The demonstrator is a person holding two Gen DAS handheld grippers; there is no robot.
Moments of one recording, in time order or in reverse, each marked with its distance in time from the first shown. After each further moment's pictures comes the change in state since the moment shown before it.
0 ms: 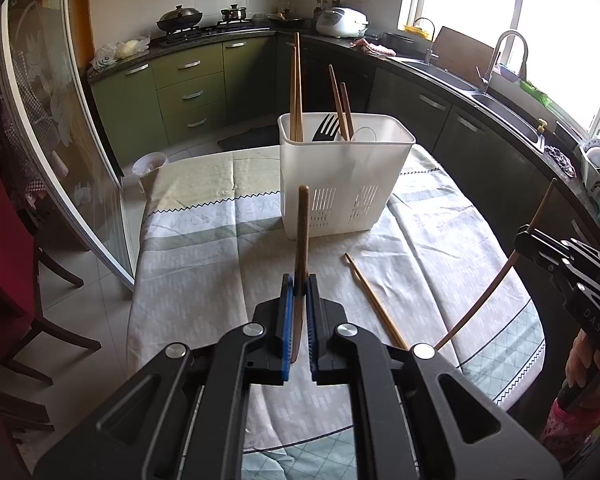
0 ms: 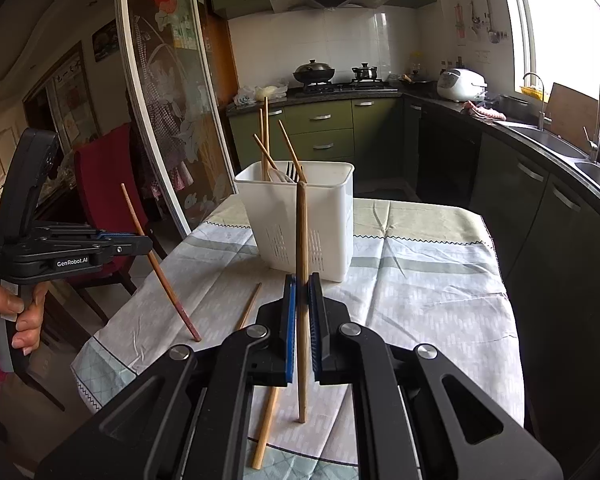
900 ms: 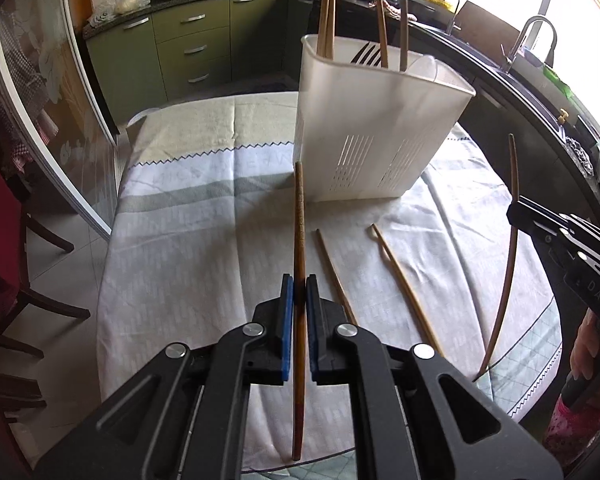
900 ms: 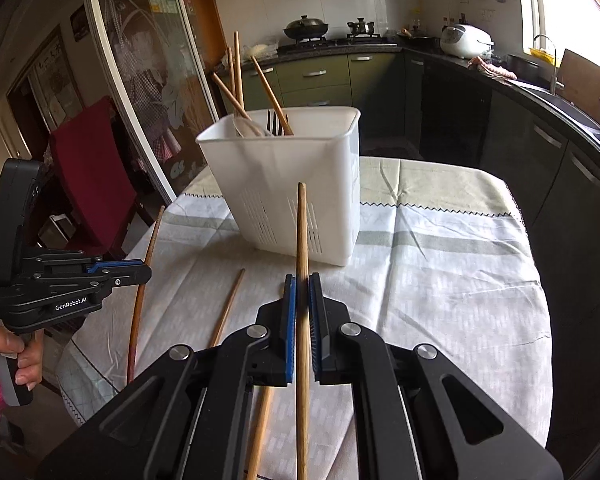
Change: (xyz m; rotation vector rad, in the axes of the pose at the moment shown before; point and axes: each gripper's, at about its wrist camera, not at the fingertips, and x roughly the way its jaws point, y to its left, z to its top) left arm 0.069 0.020 -0.004 -0.051 0.133 -0.011; right arm 0.085 -0.012 0.011 0.042 0.140 0.000
